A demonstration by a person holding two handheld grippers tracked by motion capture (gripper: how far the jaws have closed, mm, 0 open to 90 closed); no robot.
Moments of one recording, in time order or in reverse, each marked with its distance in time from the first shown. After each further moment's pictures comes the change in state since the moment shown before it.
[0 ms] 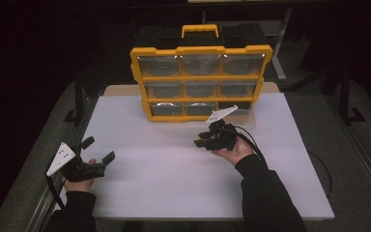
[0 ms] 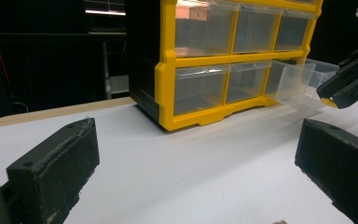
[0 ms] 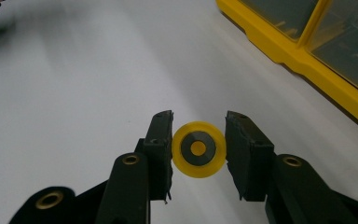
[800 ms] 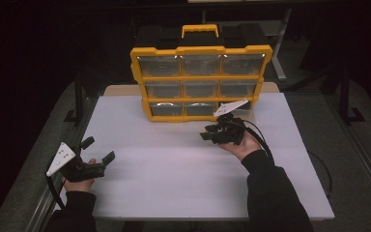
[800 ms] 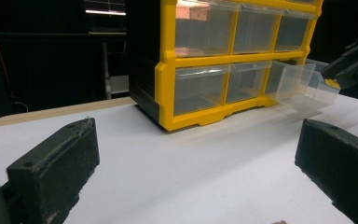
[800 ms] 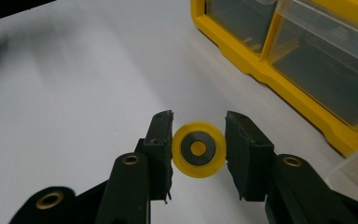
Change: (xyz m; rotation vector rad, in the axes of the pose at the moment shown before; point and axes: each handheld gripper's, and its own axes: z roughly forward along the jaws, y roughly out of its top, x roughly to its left) left arm 0.000 0.000 0.000 0.000 0.001 -0.002; right arm -0.010 0.007 -0.026 -0.036 -0.048 0.019
